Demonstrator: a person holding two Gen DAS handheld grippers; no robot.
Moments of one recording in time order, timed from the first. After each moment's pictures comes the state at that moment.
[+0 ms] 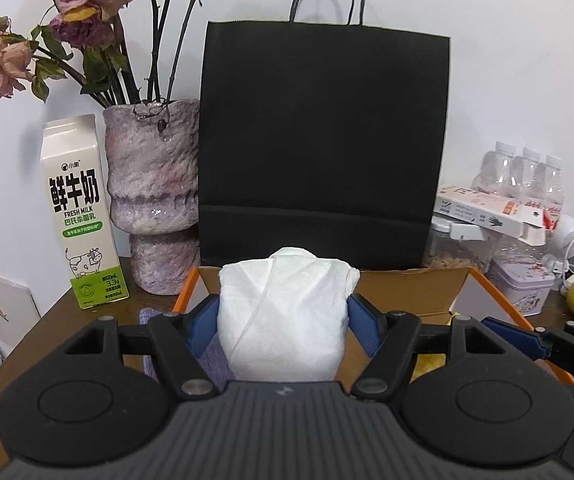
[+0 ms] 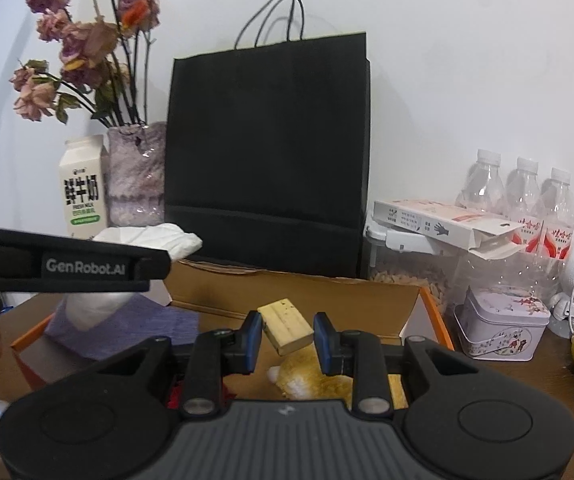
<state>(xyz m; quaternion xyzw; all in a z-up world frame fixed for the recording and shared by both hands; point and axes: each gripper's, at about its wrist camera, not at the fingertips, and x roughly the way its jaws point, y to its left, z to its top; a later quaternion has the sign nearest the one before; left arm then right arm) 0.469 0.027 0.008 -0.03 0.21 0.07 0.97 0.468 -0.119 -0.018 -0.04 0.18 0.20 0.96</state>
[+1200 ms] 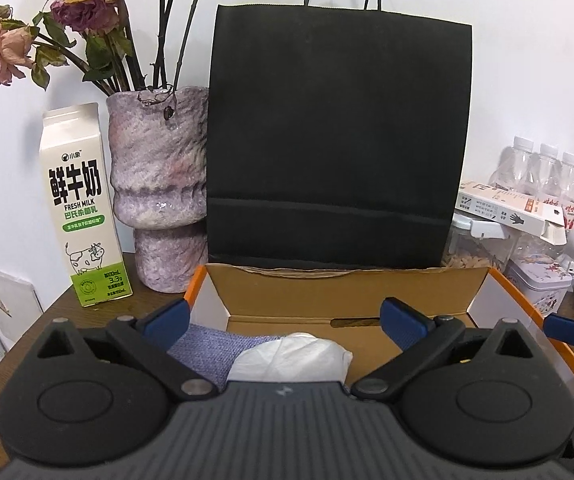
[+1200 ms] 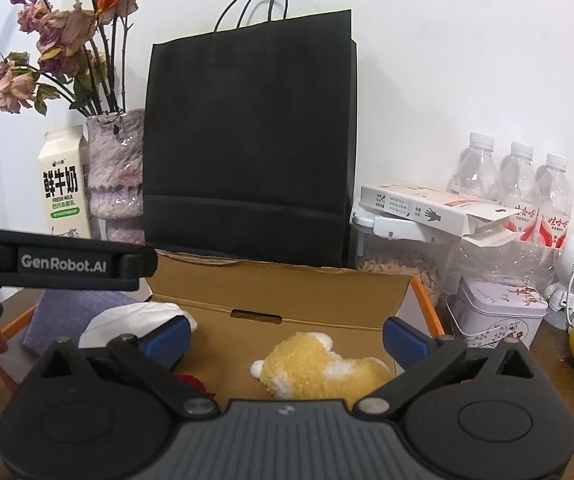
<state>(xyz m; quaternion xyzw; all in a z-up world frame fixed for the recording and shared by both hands) 0.482 0.033 -0.001 -0.03 0.22 0.08 0.97 0.484 -0.121 -0.026 -0.04 0.20 0.19 0.96</state>
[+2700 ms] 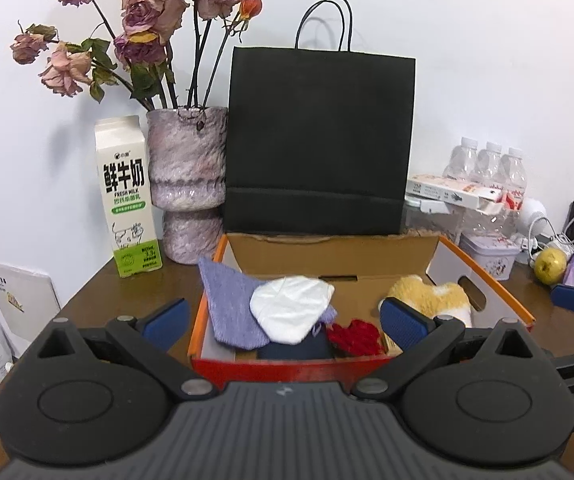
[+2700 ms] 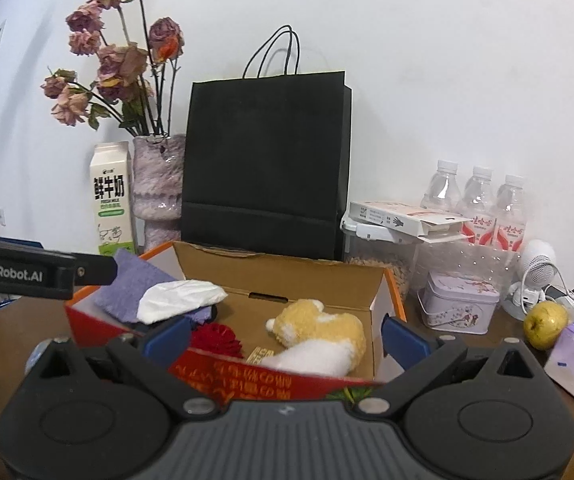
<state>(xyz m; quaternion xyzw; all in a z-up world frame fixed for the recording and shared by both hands) 0.355 0.031 0.010 -0.02 0.20 0.05 0.98 0.376 -0.164 -0.010 -0.05 0.16 0.20 0.96</state>
